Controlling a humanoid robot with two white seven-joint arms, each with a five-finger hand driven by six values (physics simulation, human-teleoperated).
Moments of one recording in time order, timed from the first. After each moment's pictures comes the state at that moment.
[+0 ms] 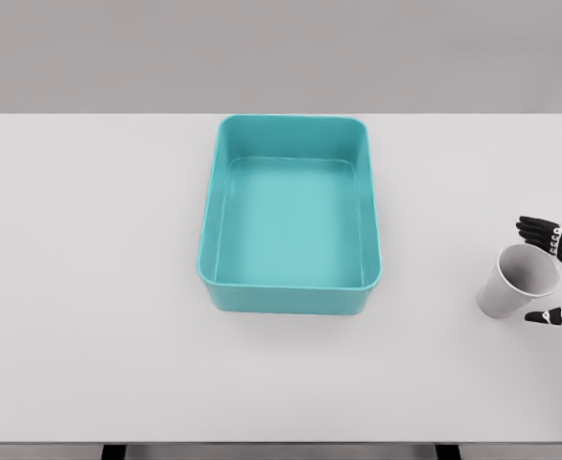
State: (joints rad) left arm 0.00 0.00 -0.06 -0.03 0.04 0.03 -0.03; right arm 0.33 -0.80 -0.21 -1.65 -0.49 -0.24 0.61
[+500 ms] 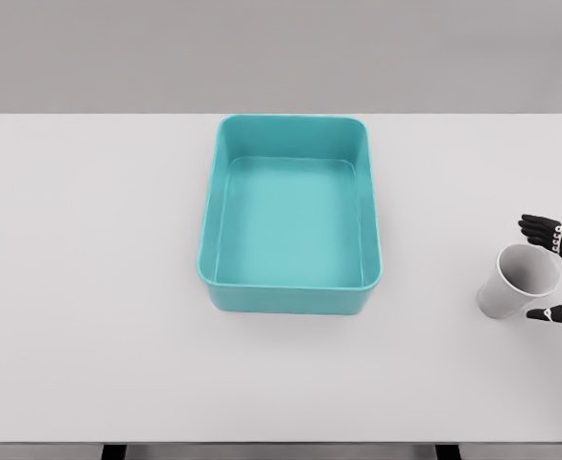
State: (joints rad) left arm 0.00 0.00 -0.06 -0.03 0.04 0.03 -0.03; right arm 0.31 -0.80 -0.21 -1.64 -0.48 -0.24 0.61
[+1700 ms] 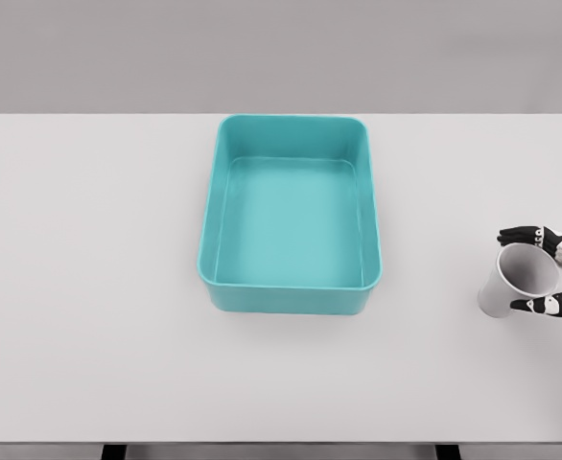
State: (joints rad) left arm 0.00 0.00 -0.06 -0.03 0.04 0.03 -0.03; right arm 0.26 -0.77 -0.18 -1.64 -0.43 -0.22 0.61
